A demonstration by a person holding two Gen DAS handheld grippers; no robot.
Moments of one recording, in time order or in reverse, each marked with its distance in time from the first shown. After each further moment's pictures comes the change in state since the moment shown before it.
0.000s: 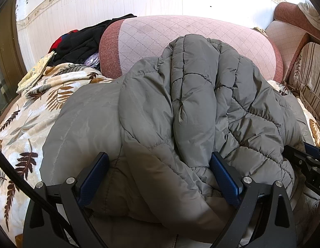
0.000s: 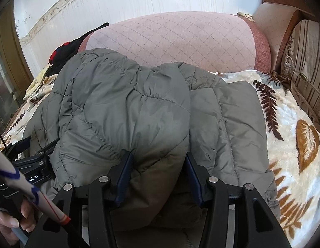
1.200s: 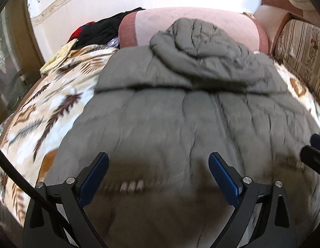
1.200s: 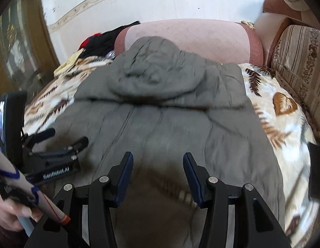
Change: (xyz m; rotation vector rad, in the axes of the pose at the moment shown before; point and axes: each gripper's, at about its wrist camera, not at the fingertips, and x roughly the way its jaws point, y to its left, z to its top) left arm -0.145 0.018 -0.145 0.043 0.082 0.072; right arm -0.161 0.056 -0.140 -0.088 0.006 0.057
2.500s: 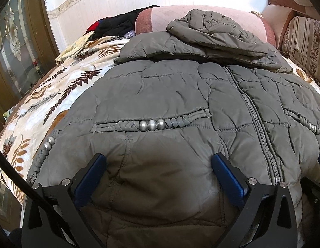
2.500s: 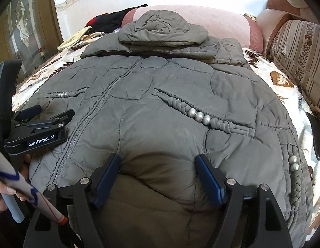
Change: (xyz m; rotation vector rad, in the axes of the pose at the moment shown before) left arm -0.008 0.008 -0.070 -0.039 -0.037 0.069; right arm 0.003 0.008 -0.091 -0.059 0.066 -0.020
